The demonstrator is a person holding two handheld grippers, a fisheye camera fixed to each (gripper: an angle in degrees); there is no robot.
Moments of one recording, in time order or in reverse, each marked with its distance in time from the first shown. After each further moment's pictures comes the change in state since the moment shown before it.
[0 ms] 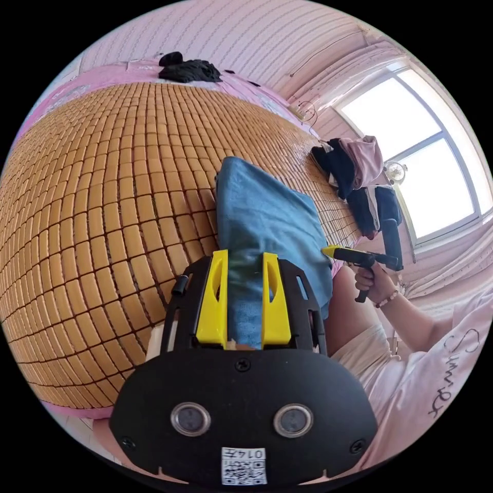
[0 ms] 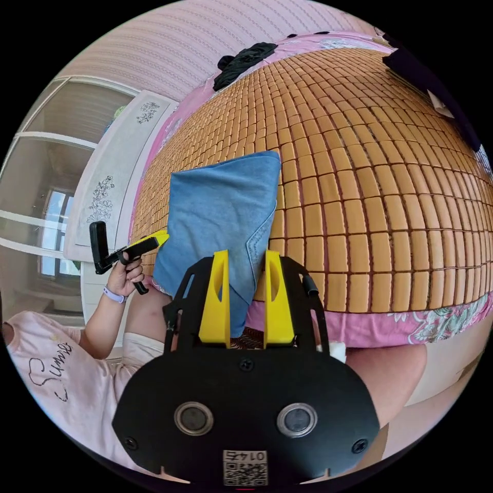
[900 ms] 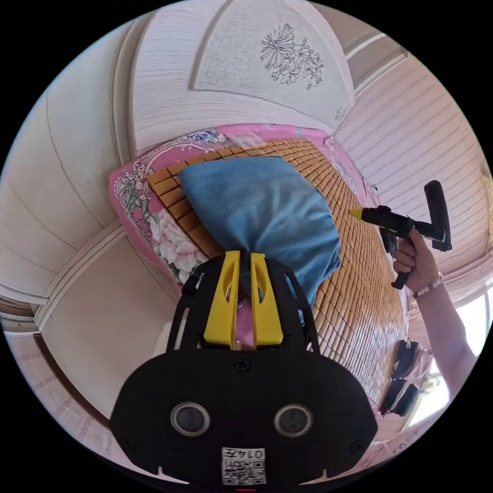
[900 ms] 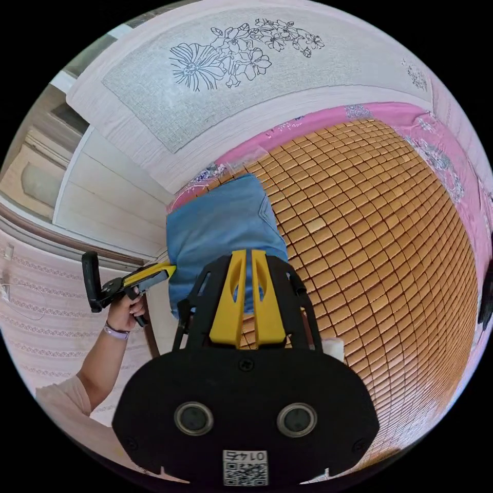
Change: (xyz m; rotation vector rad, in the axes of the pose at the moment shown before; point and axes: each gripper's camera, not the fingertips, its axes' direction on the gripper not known) left arm -0.268 0.262 -0.239 0.609 -0.360 -0.931; right arm -0.545 -0.123 0.381 -0.396 0.106 -1.032
